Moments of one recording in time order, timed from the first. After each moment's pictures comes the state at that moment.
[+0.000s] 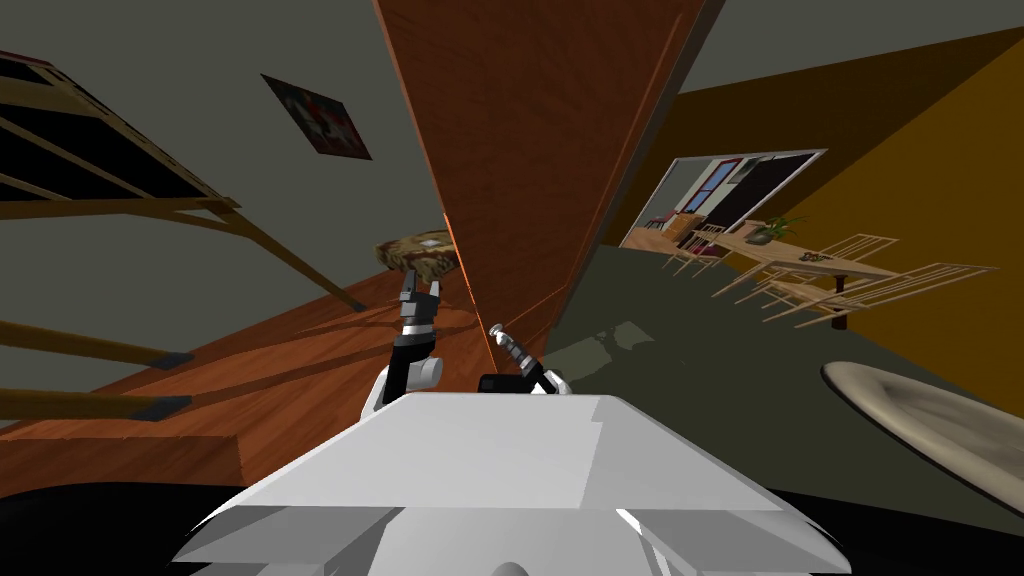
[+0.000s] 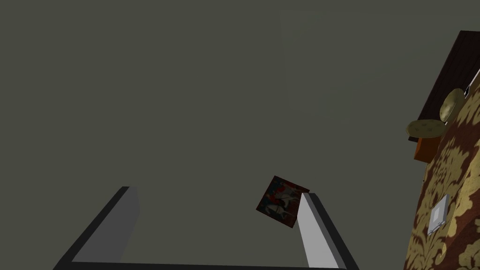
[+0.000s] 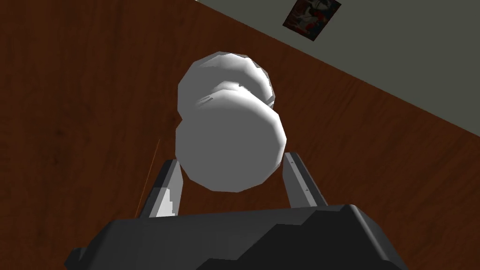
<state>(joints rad) 0.00 -0.10 0.65 -0.87 0.09 -0.76 0.29</state>
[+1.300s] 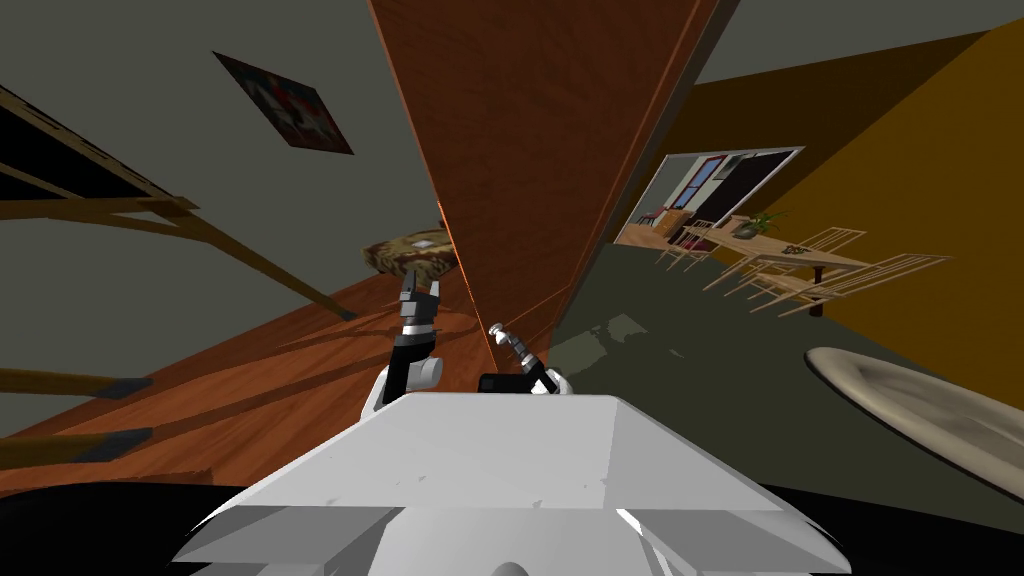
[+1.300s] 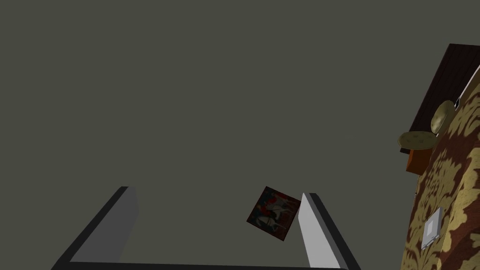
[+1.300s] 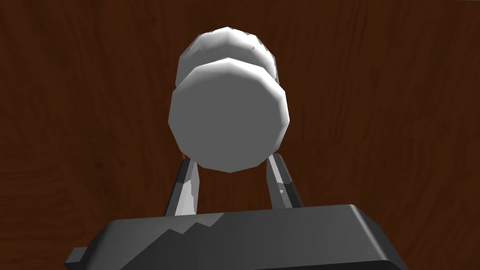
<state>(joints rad) -0.04 -0.11 0.69 -0.84 -0.04 -0.77 -0.03</state>
